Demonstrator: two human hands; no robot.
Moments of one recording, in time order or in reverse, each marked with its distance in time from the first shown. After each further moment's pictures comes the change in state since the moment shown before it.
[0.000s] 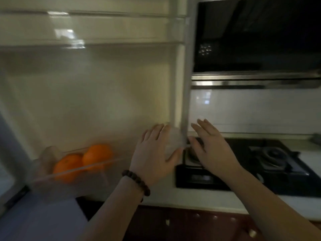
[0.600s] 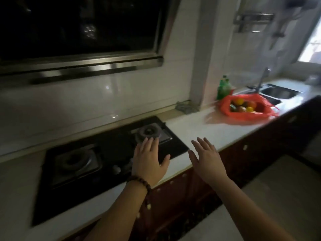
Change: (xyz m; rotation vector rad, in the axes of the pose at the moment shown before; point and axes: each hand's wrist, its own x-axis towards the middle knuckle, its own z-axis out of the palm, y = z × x) left_hand 0.070 0.384 0.271 -0.234 -0.358 0.276; right_hand -0.249 0.364 -0.166 -0.355 0.024 0.769
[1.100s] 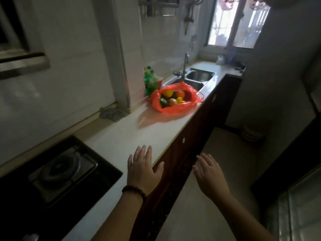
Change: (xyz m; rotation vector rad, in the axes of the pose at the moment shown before) left_hand 0.164 0.189 0.167 -0.145 -0.207 0.300; right_hand 0.013 0.259 -0.025 -0.010 -0.002 0.588
